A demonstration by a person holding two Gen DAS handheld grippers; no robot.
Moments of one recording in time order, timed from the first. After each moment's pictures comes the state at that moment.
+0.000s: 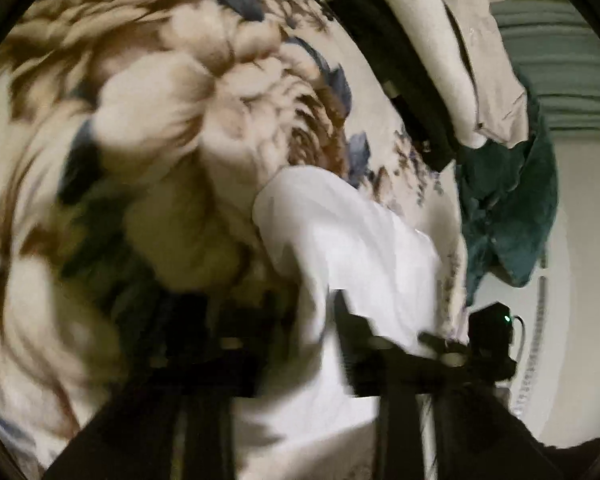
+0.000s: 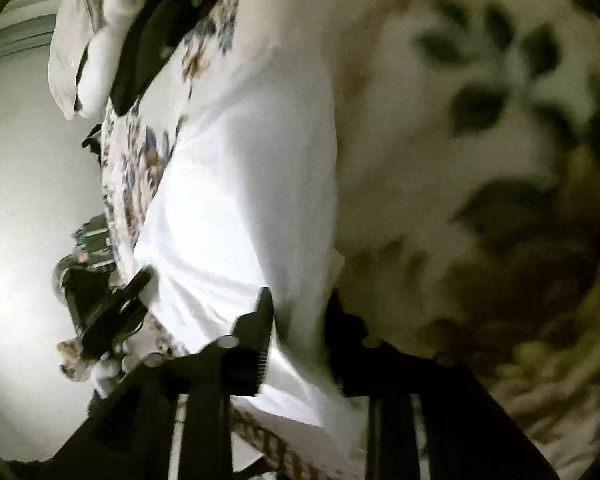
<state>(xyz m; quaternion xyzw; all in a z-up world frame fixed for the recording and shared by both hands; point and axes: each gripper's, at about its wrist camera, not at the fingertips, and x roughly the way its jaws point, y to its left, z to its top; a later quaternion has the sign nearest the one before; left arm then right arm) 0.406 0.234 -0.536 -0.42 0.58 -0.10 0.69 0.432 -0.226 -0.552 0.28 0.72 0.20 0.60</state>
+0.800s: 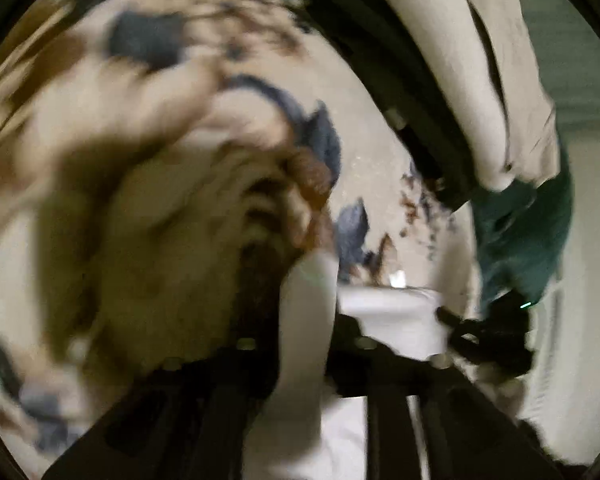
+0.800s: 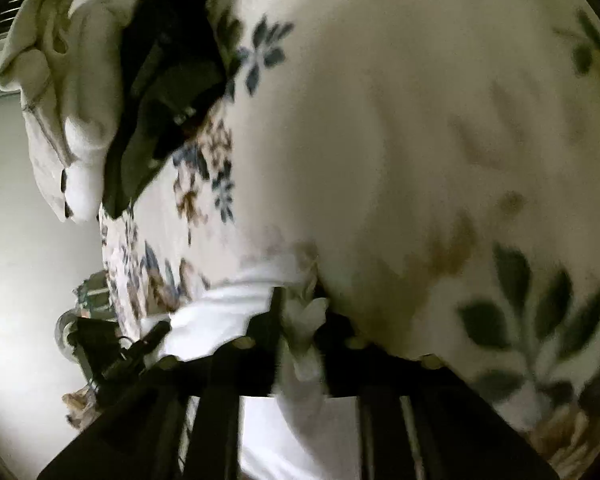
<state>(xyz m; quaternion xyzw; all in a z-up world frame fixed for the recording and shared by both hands) 0.482 0.226 -0.555 -0.41 0.58 -0.09 0.70 0.543 -0.205 -0.571 0.33 0.70 0.16 0.62</state>
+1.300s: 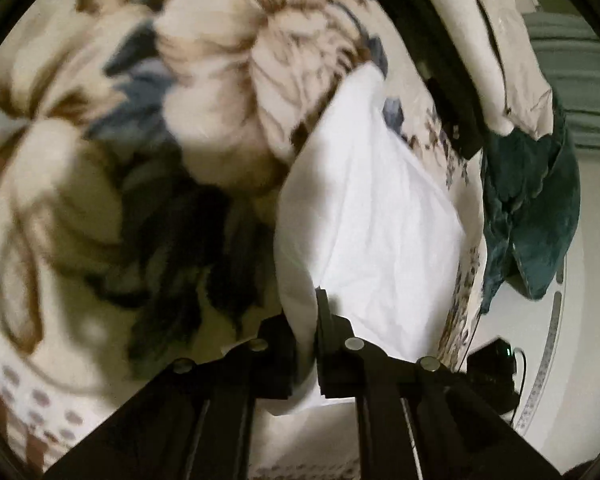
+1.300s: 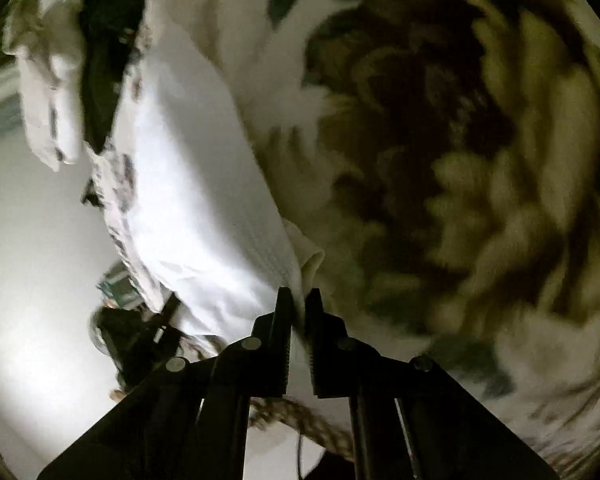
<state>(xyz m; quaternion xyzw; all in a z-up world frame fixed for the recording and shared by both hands) 0.358 0.215 -0.539 -0.43 0.59 -0.03 0.68 0.367 -0.241 -0.567 0.40 0.73 0.13 0.53</state>
